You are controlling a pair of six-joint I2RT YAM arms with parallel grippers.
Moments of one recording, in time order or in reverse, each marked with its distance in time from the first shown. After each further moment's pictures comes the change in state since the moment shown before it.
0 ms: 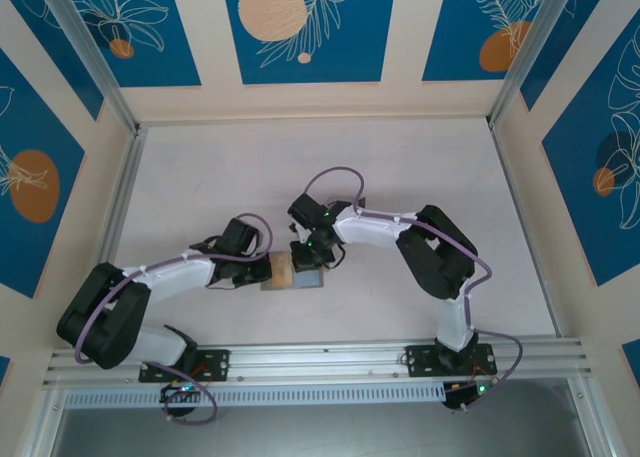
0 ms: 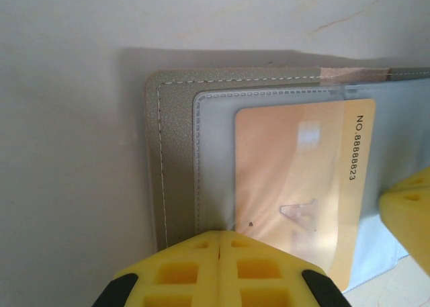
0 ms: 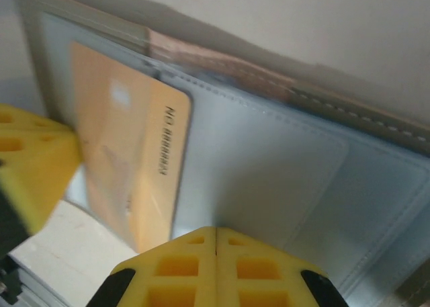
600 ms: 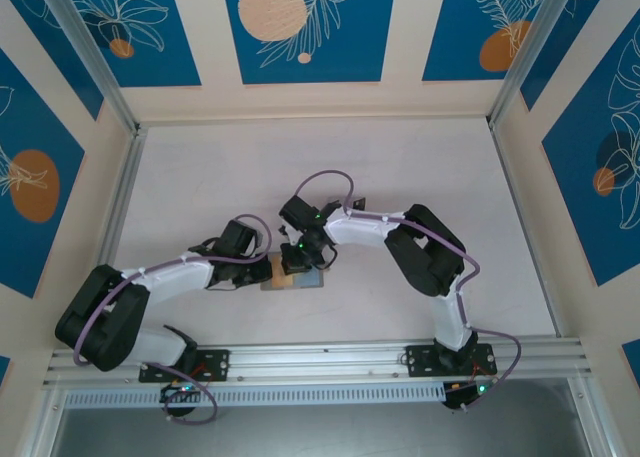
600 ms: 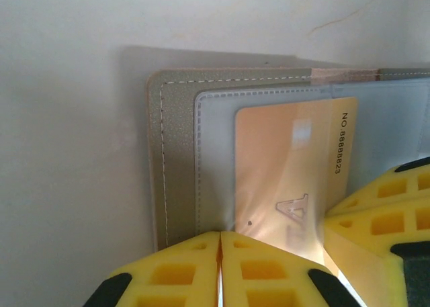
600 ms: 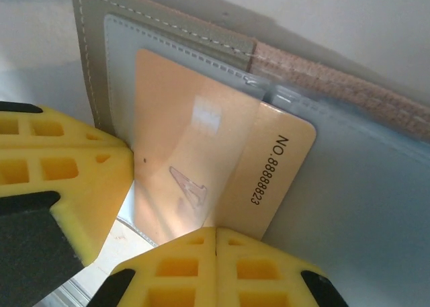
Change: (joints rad) left arm 0.001 -0.018 -0.023 0.033 0.011 0.000; right arm 0.022 0.061 0.052 0.045 -0.092 0.023
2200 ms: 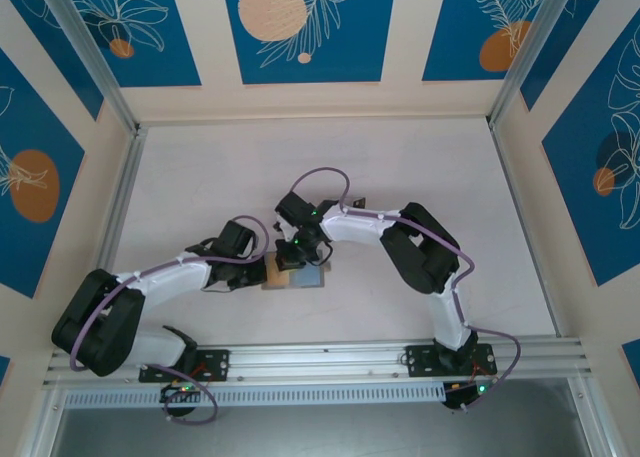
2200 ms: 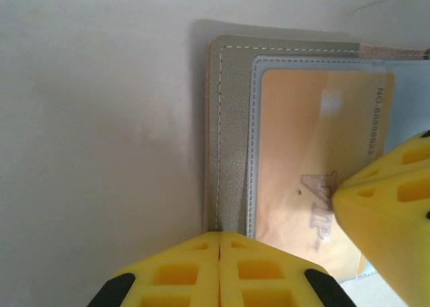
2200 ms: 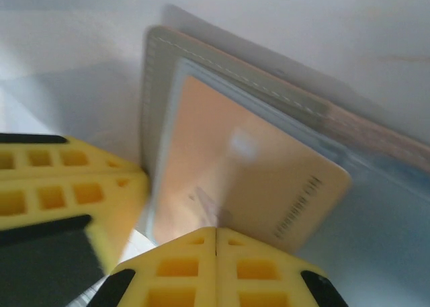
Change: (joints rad) left arm 0.010 -0.024 0.007 -0.089 -0.037 0.023; right arm -0.002 0.038 0.054 0.038 -0.042 0.003
